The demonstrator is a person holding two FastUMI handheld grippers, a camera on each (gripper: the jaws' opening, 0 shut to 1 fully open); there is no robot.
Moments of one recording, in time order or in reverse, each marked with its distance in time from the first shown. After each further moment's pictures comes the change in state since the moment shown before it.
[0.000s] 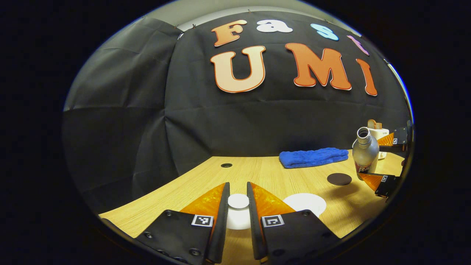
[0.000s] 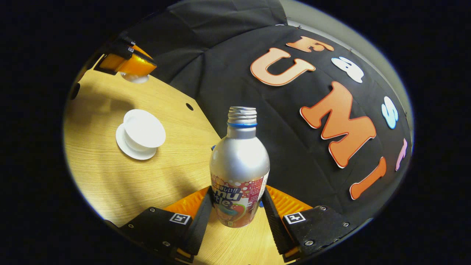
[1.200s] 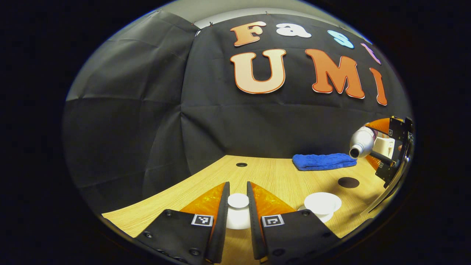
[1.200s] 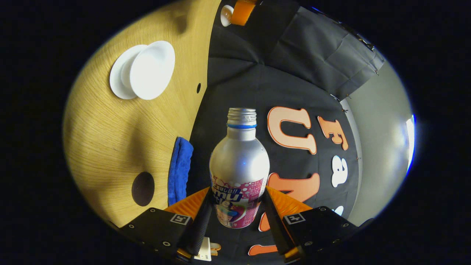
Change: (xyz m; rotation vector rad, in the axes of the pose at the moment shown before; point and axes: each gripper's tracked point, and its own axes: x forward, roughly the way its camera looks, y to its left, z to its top) left arm -0.010 0.055 0.002 -0.063 -0.004 0.063; right arm 0.018 -0.054 0.070 -0.818 -0.215 -0.284
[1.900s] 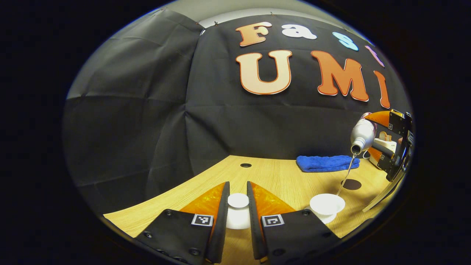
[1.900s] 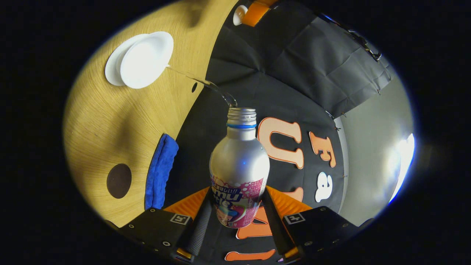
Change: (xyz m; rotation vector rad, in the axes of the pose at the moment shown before) left arm 0.002 0.016 0.003 -0.016 0.000 0.016; right arm 0.013 -0.026 0.009 -0.144 -0.071 -0.079
